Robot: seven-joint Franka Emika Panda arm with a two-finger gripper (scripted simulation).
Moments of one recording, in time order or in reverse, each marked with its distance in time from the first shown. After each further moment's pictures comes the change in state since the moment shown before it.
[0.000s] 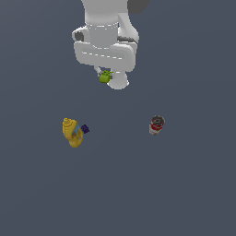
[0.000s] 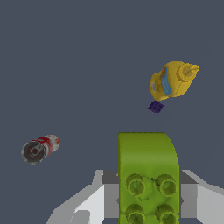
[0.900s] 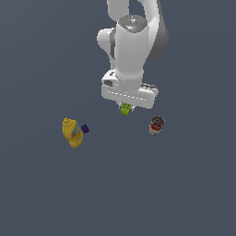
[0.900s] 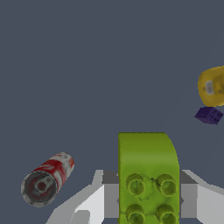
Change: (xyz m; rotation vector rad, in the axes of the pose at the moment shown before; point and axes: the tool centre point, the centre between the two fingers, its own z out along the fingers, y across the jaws) arm 0.027 -0.091 0.114 0.000 -0.001 -0.001
